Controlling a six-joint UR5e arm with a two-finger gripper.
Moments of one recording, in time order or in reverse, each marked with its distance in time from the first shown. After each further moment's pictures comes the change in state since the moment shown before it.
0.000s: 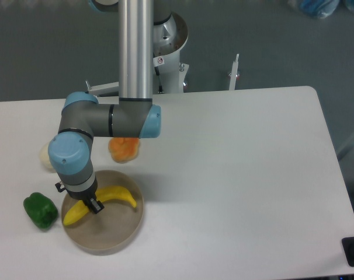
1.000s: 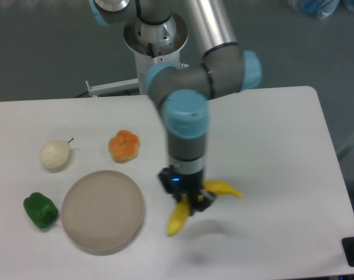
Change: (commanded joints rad) arm 0.486 0.092 0.185 -0.168 -0.009 0.181
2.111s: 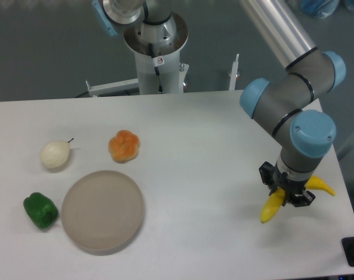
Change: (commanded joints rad) arm 0.157 -0.184 0.149 -0.071 0.091 0.382
